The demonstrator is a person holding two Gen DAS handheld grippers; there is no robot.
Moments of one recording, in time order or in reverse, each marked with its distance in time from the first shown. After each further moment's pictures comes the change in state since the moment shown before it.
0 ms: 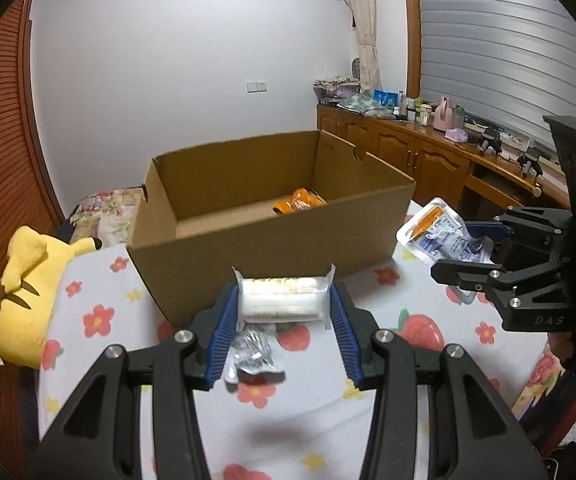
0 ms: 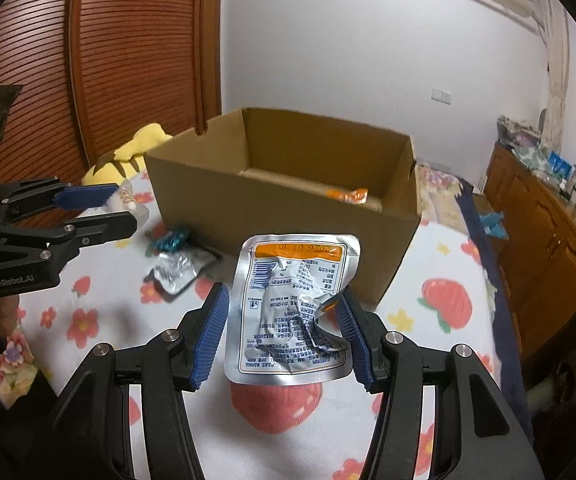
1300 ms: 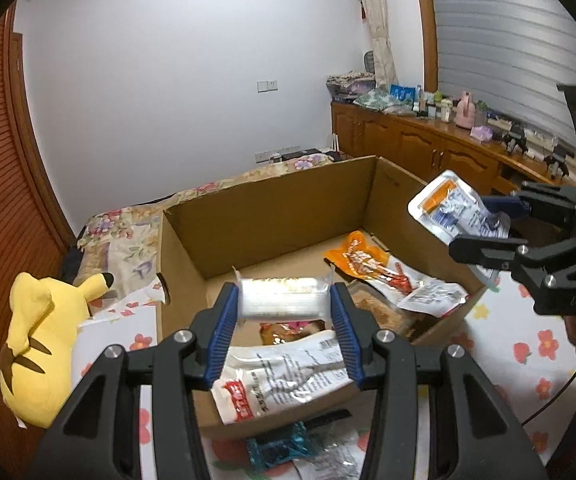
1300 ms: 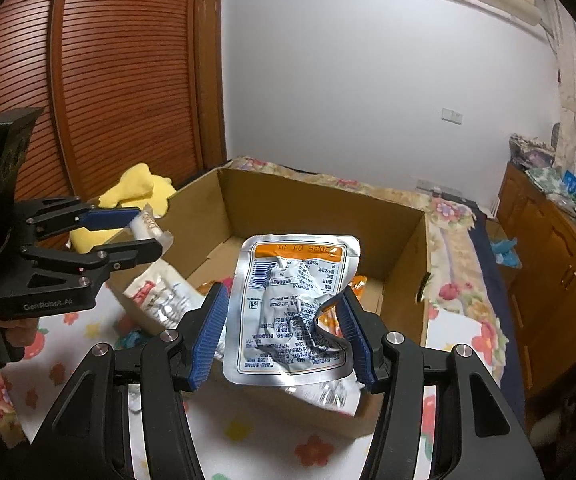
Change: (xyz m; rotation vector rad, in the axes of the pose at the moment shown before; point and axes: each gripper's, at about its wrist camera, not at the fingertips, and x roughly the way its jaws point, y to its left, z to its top) left arm 0.094 0.054 0.087 0.049 0.028 0.055; right arm 0.066 -0.042 0.093 0.011 -0.068 0.045
